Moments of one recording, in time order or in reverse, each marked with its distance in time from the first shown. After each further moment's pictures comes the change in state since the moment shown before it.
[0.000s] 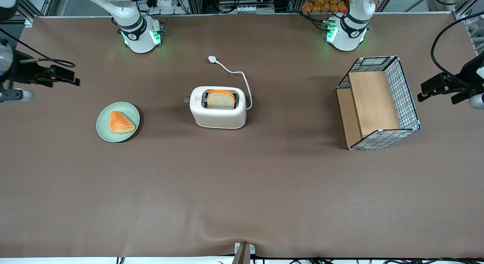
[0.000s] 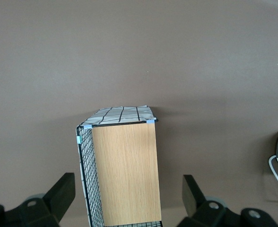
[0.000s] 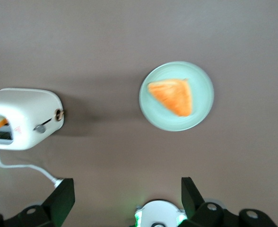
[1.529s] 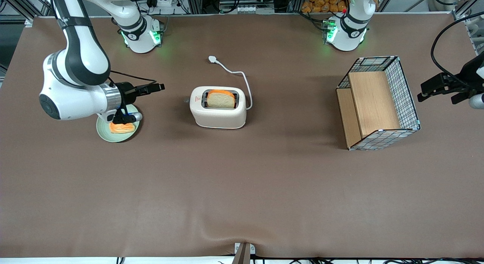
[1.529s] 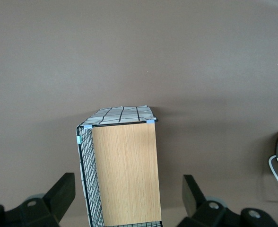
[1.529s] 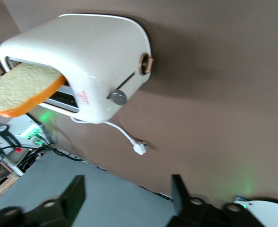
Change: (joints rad) arm 0.082 0.202 0.138 -0.252 0.419 0.128 0.002
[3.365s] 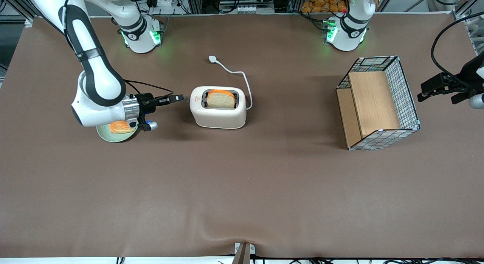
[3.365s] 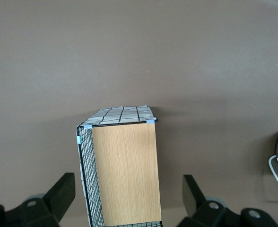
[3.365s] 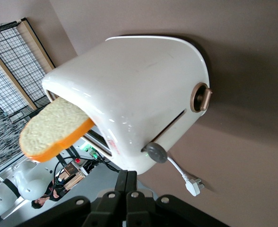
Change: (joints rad) arm 0.025 0.105 -0.003 -0.157 0.355 0.204 -0.212
